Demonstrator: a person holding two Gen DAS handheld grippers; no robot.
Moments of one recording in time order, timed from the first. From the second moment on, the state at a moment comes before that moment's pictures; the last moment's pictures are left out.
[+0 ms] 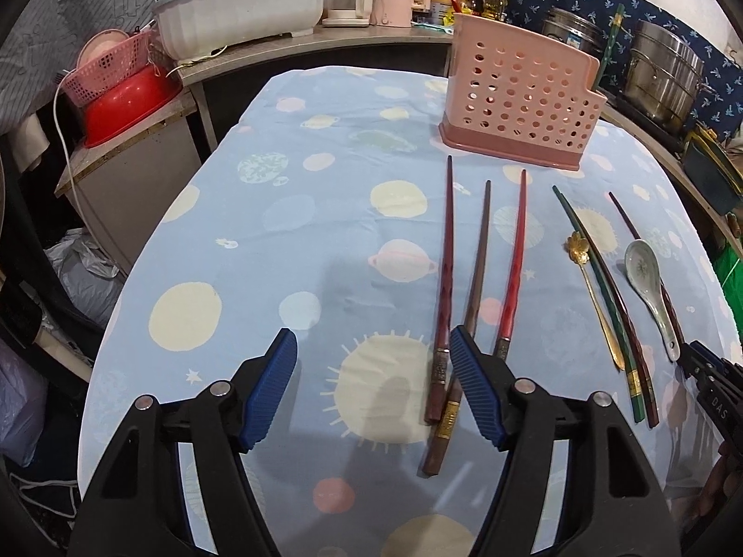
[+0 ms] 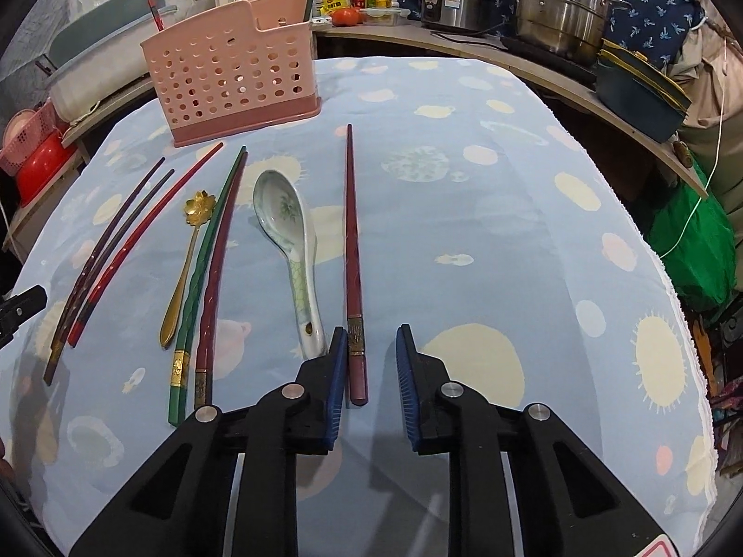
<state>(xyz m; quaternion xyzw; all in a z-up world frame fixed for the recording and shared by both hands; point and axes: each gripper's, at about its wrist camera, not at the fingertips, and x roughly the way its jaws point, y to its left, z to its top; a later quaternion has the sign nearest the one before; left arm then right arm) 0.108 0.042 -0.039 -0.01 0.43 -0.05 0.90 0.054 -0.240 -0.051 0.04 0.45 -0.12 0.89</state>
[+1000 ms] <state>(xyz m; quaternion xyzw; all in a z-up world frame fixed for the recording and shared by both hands) 0.107 0.032 -0.063 0.02 0.44 -0.08 0.89 0.060 -0.237 -0.053 0.04 0.44 -0.11 0.89</state>
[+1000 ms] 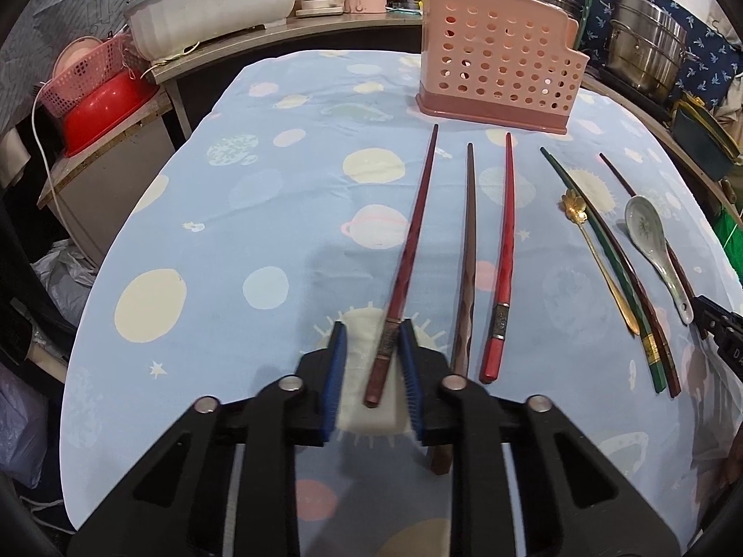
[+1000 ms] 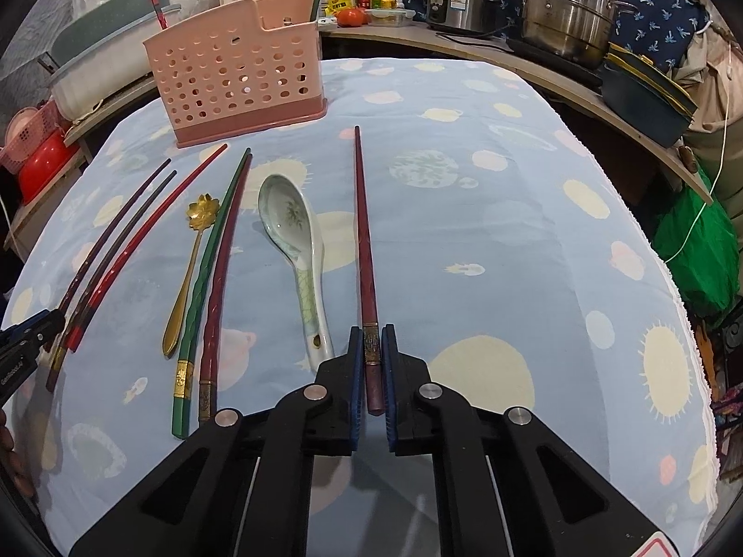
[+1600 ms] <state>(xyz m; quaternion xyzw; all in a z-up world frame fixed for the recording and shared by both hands) 0.085 0.044 -0.029 -0.01 0.43 -0.09 0.90 0.033 -0.237 -0.025 0.05 0.42 -0.09 0.90</state>
